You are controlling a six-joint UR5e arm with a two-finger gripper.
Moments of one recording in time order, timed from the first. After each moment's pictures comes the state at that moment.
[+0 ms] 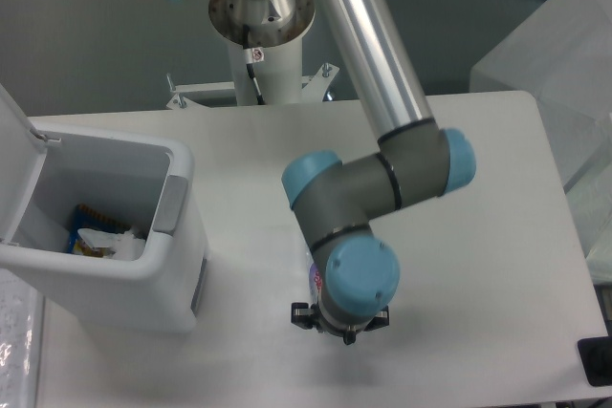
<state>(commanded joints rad) 2.39 -2.22 -1.12 -1.25 1.41 0.43</state>
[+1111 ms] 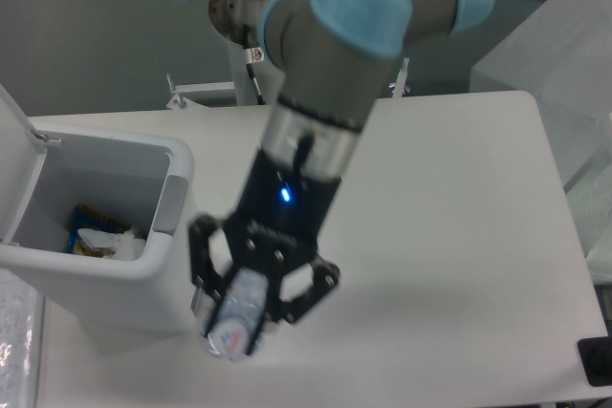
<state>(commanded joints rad) 2.38 -1.94 -1.08 -0.93 0.77 0.43</state>
